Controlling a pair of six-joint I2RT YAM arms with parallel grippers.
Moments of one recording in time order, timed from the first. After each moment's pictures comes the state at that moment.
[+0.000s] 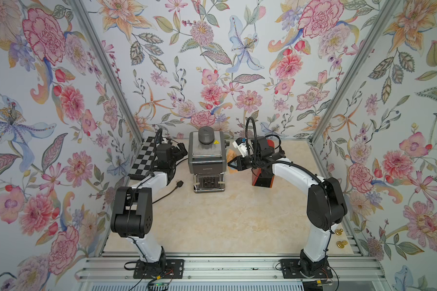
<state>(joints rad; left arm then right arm) -0.06 1.71 1.04 0.34 -0.03 -0.55 0.49 1.88 1.46 -0.32 -0.59 0.22</state>
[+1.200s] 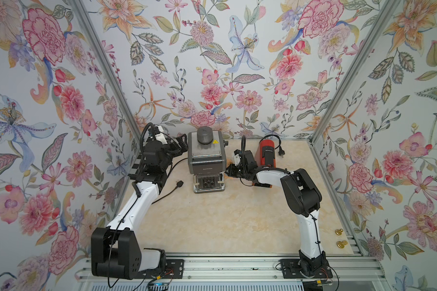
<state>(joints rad) -0.11 1.34 1.03 0.19 0.11 -0.52 0.55 2.18 1.44 0.07 -0.37 0.58</state>
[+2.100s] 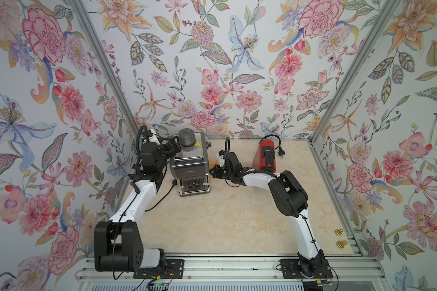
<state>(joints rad) -0.03 1.39 1.00 0.21 0.08 -0.54 0.70 2.27 1.57 0.11 -0.32 0.64</state>
